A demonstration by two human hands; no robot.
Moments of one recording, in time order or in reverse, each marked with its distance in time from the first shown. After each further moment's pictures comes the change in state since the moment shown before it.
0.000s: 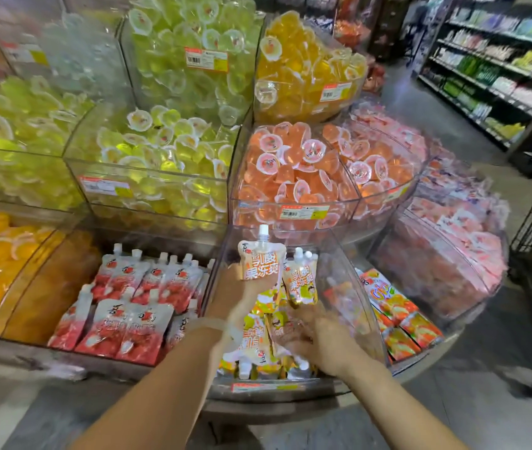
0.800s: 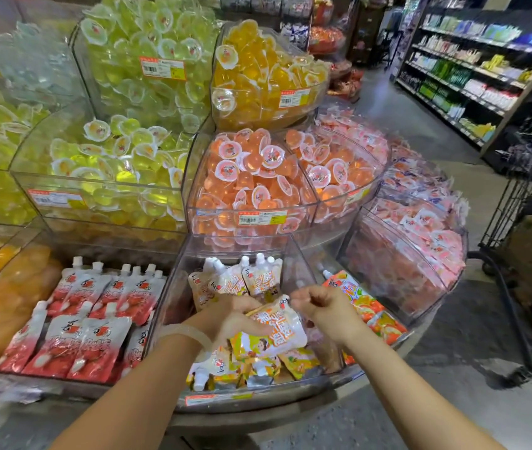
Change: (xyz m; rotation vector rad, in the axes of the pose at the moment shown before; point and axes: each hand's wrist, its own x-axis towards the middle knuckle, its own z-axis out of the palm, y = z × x) left_hand -0.004 -0.008 0.029 0.576 -0.521 -0.116; right_hand -0.002 0.033 -0.067 0.756 0.137 0.087
